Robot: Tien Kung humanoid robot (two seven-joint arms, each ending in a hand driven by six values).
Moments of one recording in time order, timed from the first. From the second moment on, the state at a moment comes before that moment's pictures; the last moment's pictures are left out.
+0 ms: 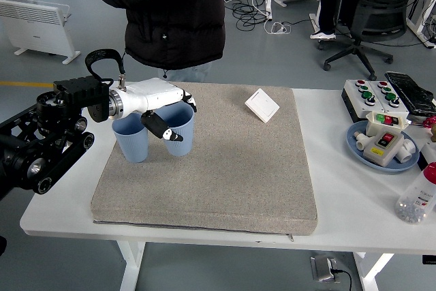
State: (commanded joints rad) left arm -1.06 0.39 -0.87 -0.91 2.15 -0.39 -0.28; right arm 0.11 -0.12 1.35 0.18 -1.00 0.00 -0.22
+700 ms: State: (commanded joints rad) left arm -1.10 0.44 -0.98 -0.78 2.22 -0.45 -0.24; right arm 0.10 -0.12 1.34 0.18 -0.99 0.00 -0.23
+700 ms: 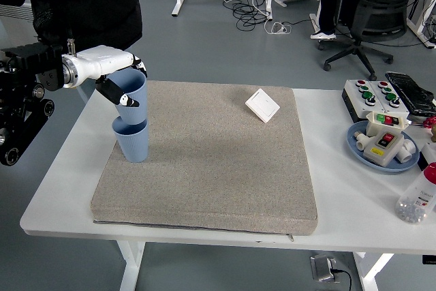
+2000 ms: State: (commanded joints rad) left arm -1.09 0.41 -0.93 -0.66 2.25 -0.37 -0.25; right arm 0.11 -0.12 1.34 0.18 -0.99 0.00 -0.22
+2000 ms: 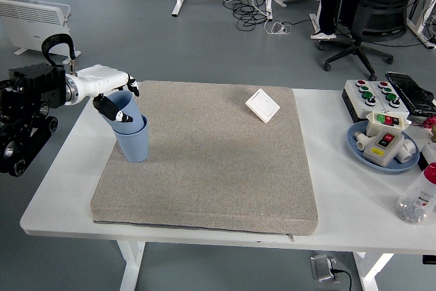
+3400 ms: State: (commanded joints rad) left arm -0.54 0.29 -1.63 -1.01 0.95 -0.08 0.05; right arm 0.10 -0.11 1.39 0.18 -1.02 0.00 -0.22
